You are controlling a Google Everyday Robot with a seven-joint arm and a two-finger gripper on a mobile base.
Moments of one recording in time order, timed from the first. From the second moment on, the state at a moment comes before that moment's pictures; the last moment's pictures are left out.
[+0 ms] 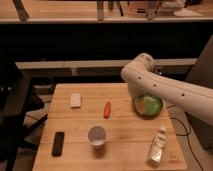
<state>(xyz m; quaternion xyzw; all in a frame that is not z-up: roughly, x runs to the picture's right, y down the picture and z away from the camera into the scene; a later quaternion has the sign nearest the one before) 0.155 0.047 0.729 -0.25 0.03 -0.18 0.95</state>
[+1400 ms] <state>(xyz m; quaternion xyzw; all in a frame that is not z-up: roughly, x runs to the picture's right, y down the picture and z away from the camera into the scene) 0.115 0.030 0.759 -0.23 0.00 -0.30 0.93</state>
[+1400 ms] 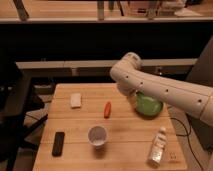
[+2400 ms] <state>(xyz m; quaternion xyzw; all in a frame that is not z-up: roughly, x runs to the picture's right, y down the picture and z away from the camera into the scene) 0.096 0.029 0.786 -0.22 -0.04 -0.38 0.90</state>
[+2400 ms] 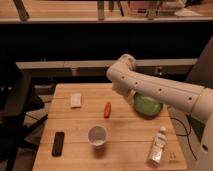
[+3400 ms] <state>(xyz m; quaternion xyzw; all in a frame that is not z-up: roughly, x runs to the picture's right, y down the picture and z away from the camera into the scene) 0.080 0.052 0.831 -0.23 -0.07 -0.45 0.86</state>
